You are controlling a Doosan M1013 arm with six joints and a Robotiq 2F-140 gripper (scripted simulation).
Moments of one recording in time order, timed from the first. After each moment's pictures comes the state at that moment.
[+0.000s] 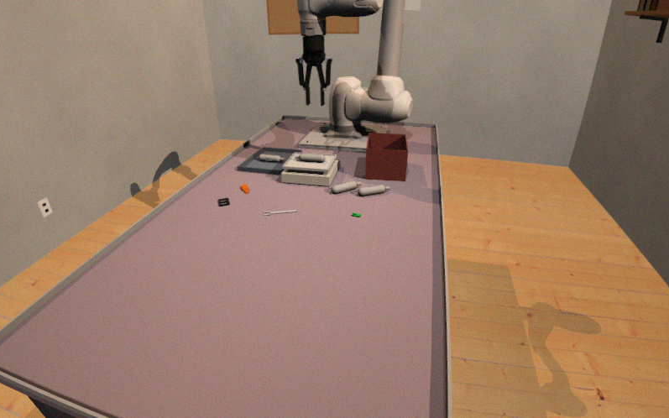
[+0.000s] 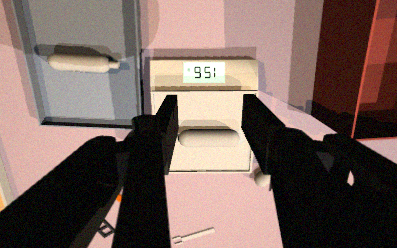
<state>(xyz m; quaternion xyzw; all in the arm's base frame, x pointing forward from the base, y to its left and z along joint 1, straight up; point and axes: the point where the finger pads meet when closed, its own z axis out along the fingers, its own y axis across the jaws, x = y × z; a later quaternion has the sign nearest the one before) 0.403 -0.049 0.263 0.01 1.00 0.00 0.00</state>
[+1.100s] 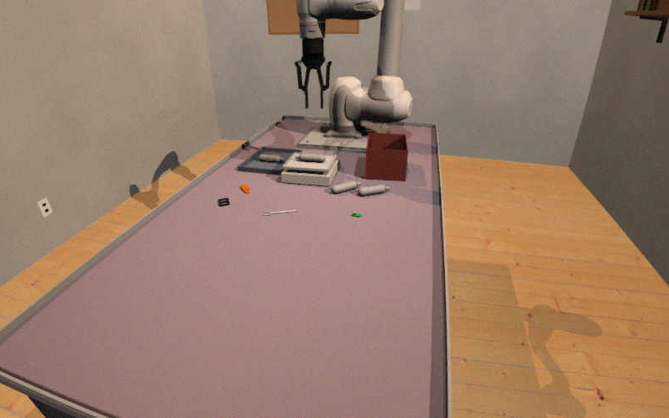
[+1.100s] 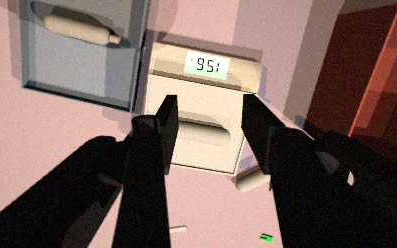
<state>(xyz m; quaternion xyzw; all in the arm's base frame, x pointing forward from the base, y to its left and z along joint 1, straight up) 0.416 -0.049 0.255 -0.09 1.00 -0.01 0.00</state>
